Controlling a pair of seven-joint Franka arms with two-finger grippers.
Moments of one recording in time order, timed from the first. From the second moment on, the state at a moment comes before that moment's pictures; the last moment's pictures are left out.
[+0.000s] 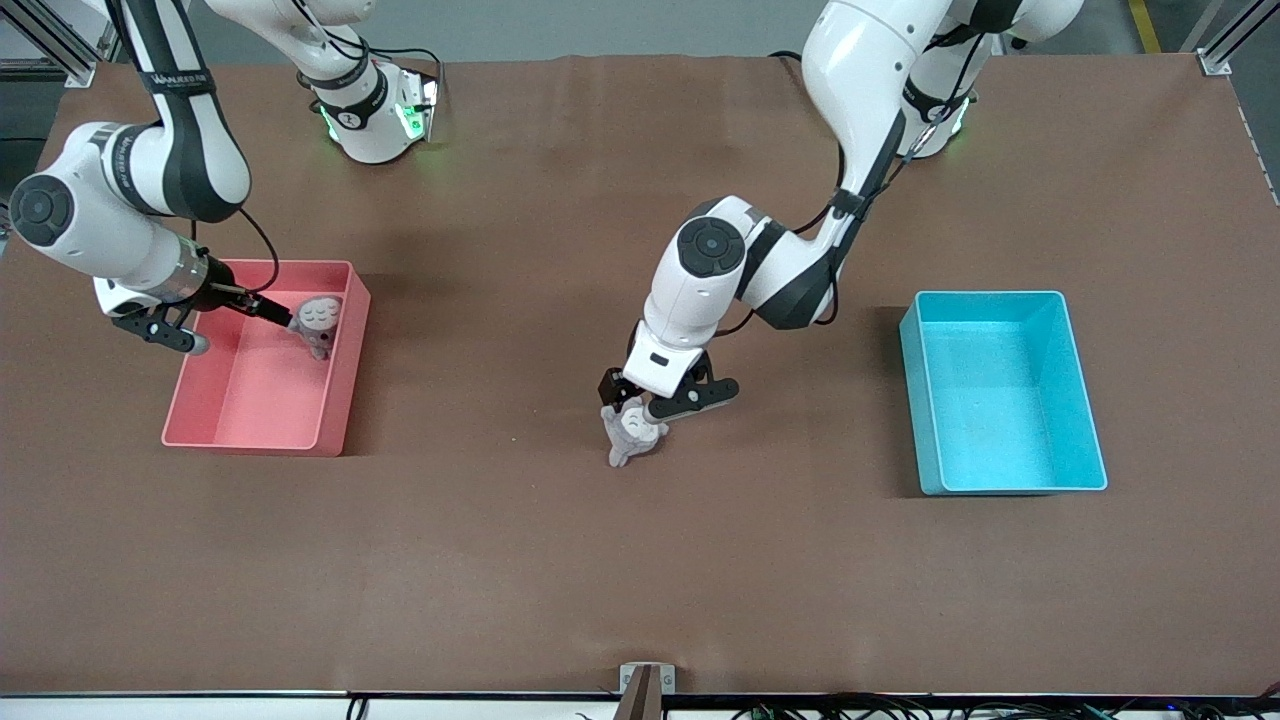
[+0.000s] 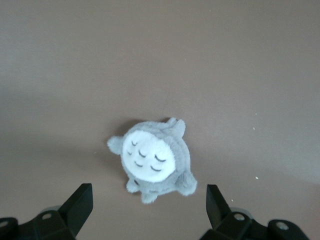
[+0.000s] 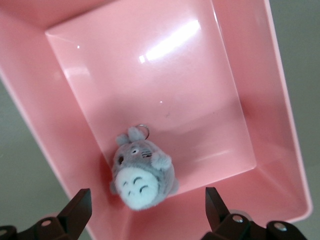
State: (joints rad) left arm -0.77 0.72 0.05 -1.47 -0.13 2.49 -1.00; right arm -0.05 -0.02 -0.09 -2.43 0.02 2.30 0.24
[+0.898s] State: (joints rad) left arm -0.79 0.87 0.06 -1.41 -0.13 2.63 -1.02; right arm -0.04 0.11 -0.07 -2.54 0.04 2.55 0.28
